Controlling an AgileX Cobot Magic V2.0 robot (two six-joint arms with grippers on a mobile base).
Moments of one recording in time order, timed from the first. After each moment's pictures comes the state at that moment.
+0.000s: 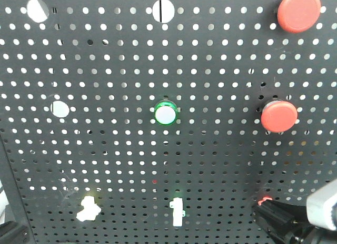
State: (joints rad) left arm -0.45 0.65 -0.43 -0.04 0.06 -0.05; right arm 0.49 0.89 -0.57 -0.04 0.07 0.01
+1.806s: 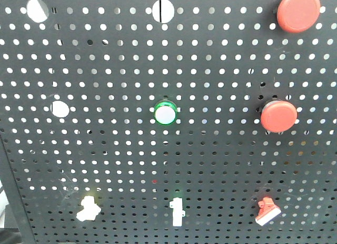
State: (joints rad) left arm -0.45 0.58 -0.43 -0.04 0.15 -0.04; right arm 0.49 0.38 -0.55 -0.42 0.66 0.32
